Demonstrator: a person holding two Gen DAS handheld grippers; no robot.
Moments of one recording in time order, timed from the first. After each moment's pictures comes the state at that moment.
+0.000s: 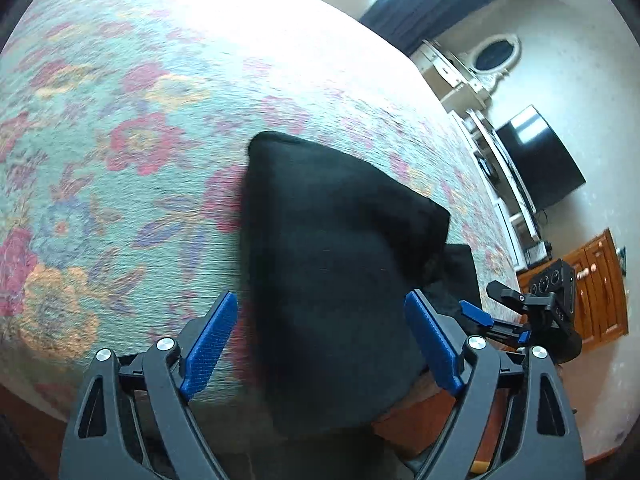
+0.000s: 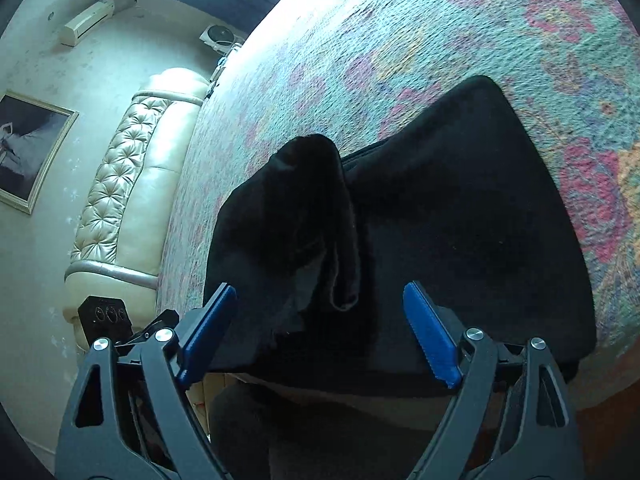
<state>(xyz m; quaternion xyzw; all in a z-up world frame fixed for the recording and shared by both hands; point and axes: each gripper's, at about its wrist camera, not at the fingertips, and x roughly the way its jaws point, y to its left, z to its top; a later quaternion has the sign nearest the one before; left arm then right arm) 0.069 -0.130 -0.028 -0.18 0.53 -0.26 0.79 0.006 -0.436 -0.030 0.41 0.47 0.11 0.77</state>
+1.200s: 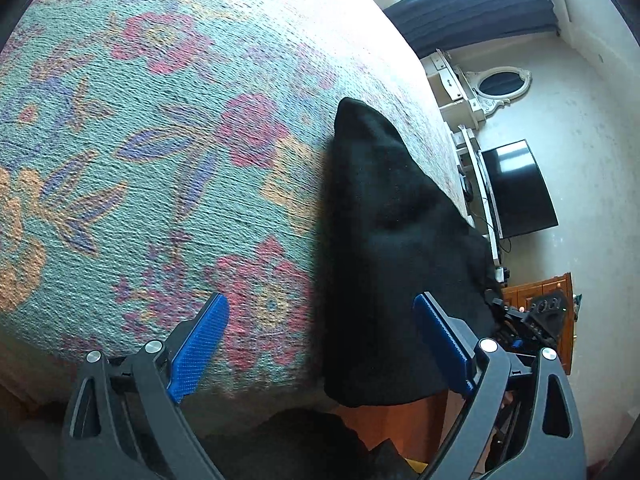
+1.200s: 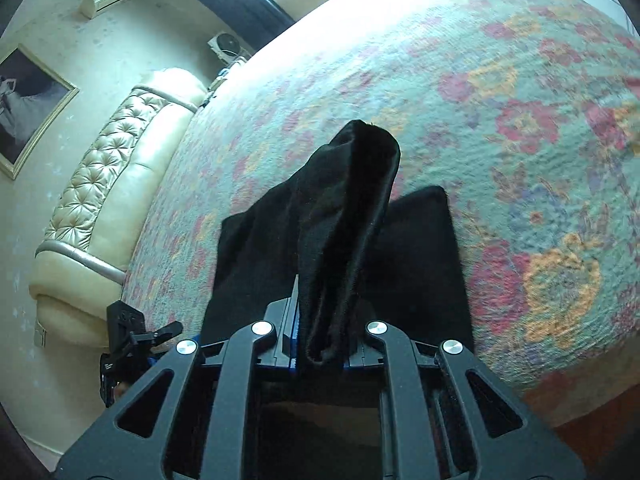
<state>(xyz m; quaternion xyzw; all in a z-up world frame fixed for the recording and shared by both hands) 0.082 -0.153 -0.068 -0.29 0.56 -0.29 0.72 -0.020 -0.493 -0.001 0.34 0.46 0.05 0.82</state>
